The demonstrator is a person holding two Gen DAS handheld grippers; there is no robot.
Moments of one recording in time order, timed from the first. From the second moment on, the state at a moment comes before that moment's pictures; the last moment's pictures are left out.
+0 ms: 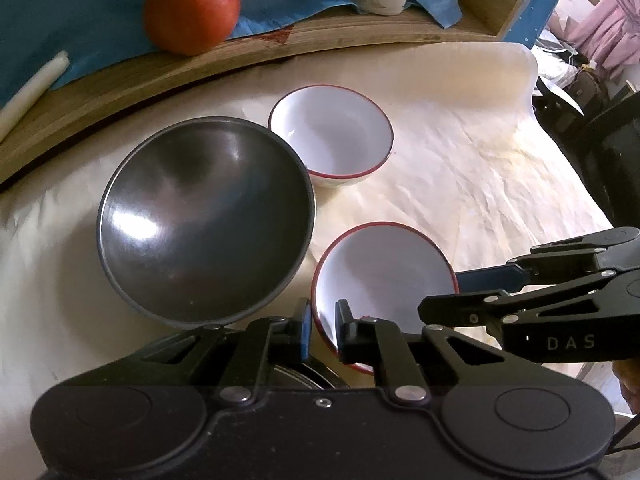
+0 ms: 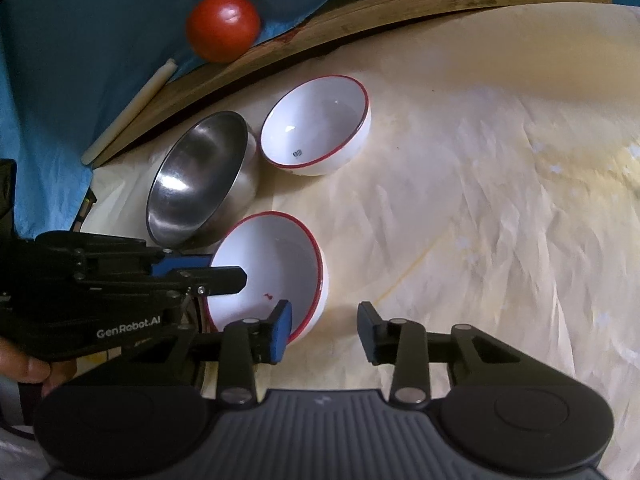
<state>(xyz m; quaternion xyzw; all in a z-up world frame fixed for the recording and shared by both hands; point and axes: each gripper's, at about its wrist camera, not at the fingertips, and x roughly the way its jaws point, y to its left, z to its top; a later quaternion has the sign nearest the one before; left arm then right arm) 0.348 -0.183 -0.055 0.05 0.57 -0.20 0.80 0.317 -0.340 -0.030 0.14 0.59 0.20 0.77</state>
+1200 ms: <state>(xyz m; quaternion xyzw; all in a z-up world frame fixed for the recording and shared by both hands) 0.351 -0.160 0.003 -0.02 0.47 -0.18 0.86 0.335 -0.336 0.021 0.16 0.53 0.19 0.81</state>
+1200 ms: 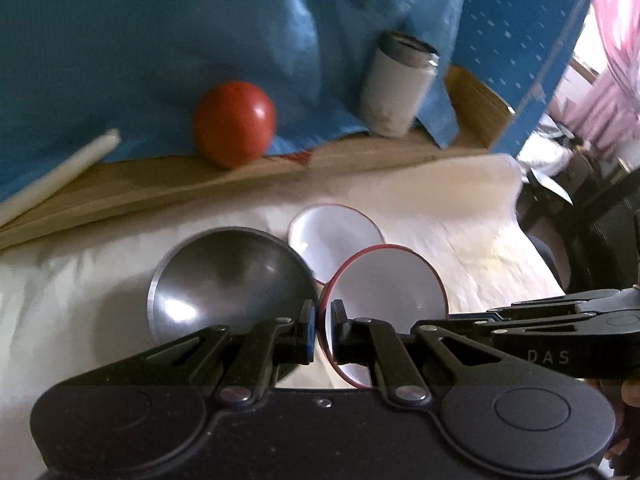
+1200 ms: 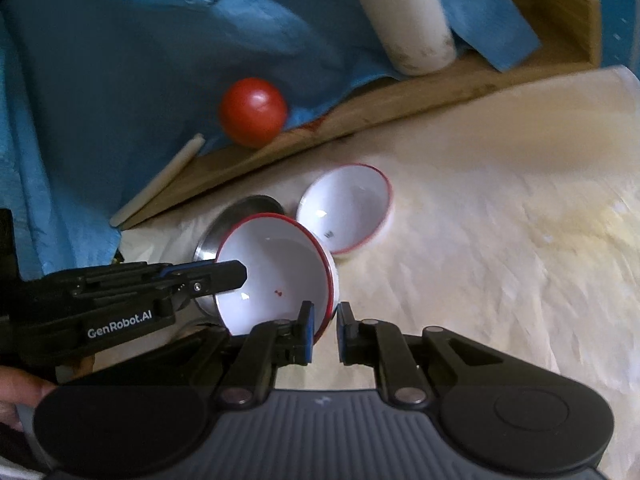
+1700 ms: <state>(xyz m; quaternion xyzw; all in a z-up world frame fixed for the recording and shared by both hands) 0.371 -0.106 -0.001 -0.06 0.48 -0.08 0.87 0.383 -0.278 0.017 0.12 0.53 0.26 0.80</state>
